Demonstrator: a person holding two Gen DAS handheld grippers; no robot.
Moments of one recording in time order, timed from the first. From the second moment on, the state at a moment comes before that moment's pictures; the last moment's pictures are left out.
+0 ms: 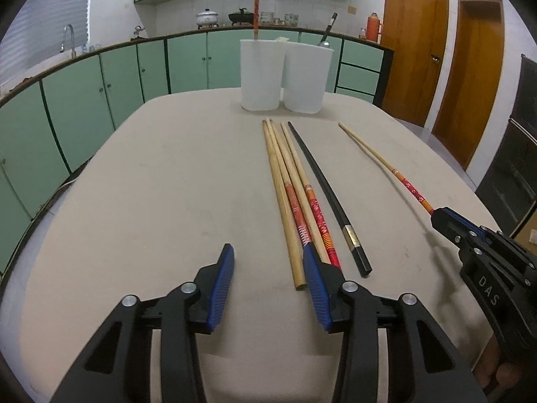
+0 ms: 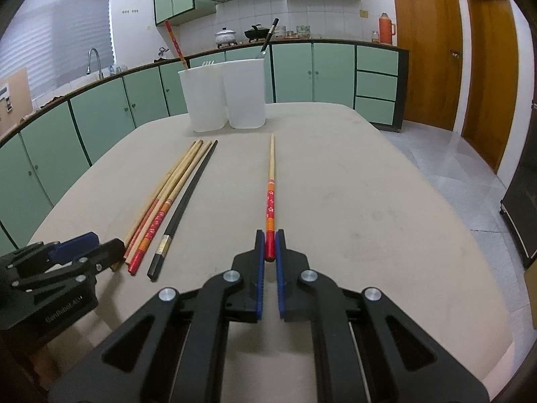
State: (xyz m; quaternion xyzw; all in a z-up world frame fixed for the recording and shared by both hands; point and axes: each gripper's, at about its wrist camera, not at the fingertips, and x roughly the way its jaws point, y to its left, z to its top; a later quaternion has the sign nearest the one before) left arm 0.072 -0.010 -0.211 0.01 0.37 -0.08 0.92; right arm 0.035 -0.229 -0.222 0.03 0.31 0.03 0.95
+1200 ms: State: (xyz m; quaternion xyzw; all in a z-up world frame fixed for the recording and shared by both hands) left arm 0.063 -0.003 -0.133 -0.01 0.30 -0.07 0.95; right arm 0.032 -0.229 -0.161 0.03 0.27 0.08 0.96
